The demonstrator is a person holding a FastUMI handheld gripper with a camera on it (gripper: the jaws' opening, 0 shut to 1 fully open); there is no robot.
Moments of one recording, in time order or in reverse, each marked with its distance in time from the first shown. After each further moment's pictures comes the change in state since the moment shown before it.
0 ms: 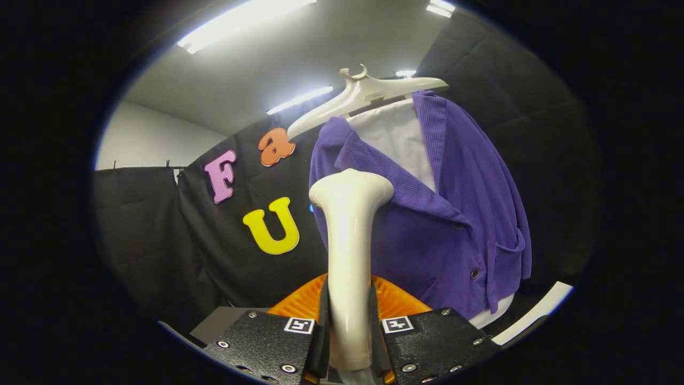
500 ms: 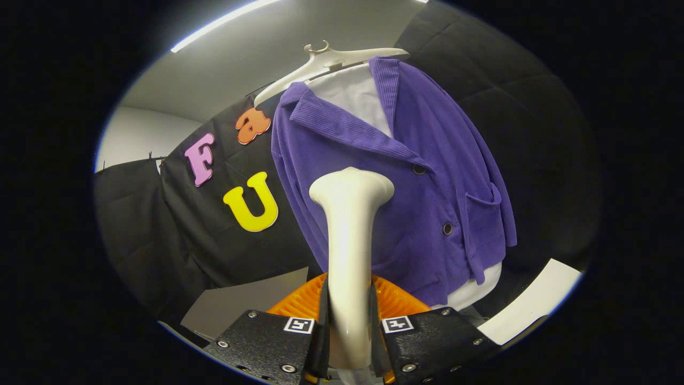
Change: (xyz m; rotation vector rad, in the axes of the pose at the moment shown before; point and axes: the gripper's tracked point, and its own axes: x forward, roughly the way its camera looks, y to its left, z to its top) arm -0.019 -0.055 -0.072 0.033 0.114 -0.082
